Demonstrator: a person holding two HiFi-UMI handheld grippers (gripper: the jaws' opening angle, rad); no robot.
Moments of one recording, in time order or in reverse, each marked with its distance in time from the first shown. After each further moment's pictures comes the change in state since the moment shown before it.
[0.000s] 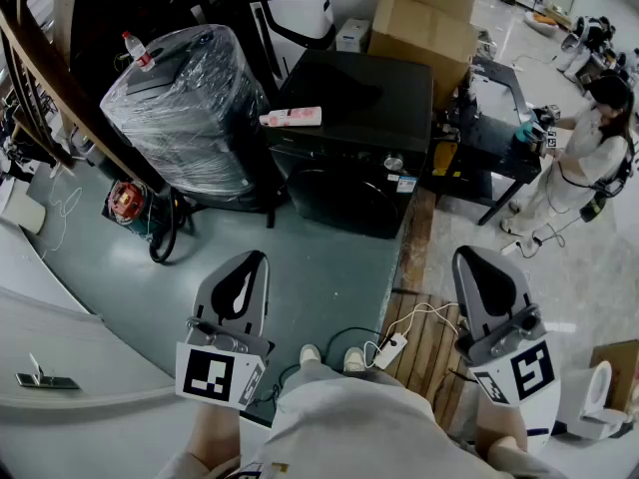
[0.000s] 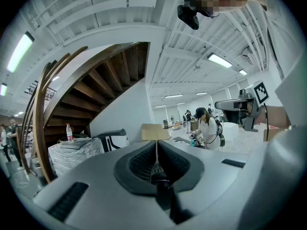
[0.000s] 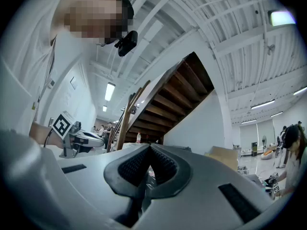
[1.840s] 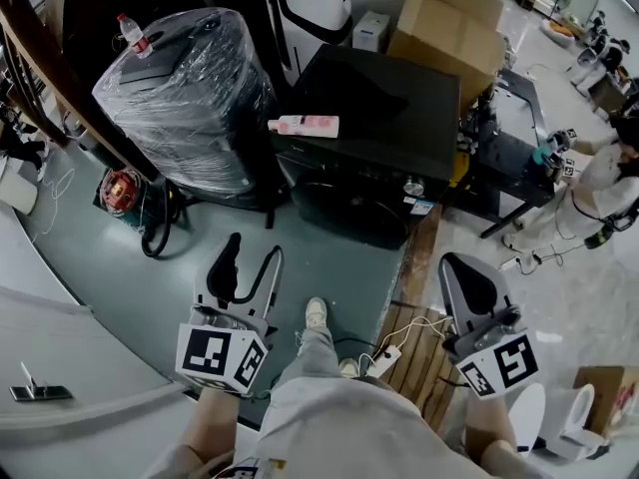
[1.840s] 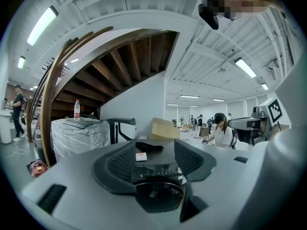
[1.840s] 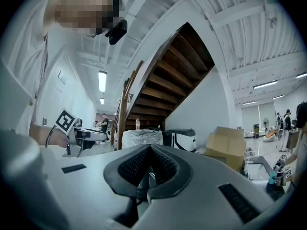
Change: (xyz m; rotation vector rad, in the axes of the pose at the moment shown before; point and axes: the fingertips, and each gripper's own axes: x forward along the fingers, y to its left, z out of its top) left arm 0.102 0.102 -0.067 -0.255 0.051 0.112; right arm 0.131 -0.034 -0.087 0.105 0.166 0.033
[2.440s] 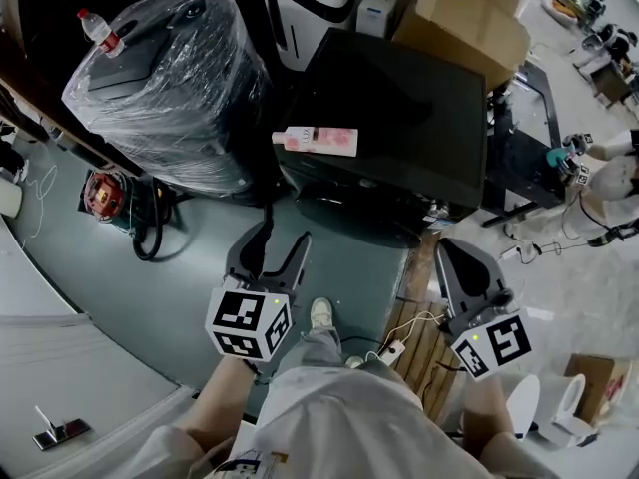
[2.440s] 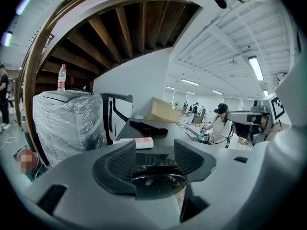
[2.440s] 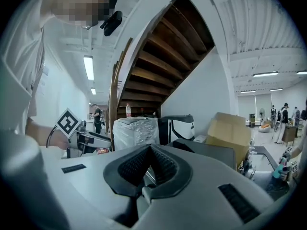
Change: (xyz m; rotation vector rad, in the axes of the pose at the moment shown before) left arm 0.172 0.084 -0.077 -0.105 0.261 -0.123; right arm 0.176 -0.049 -0.048 0.048 0.159 -0.039
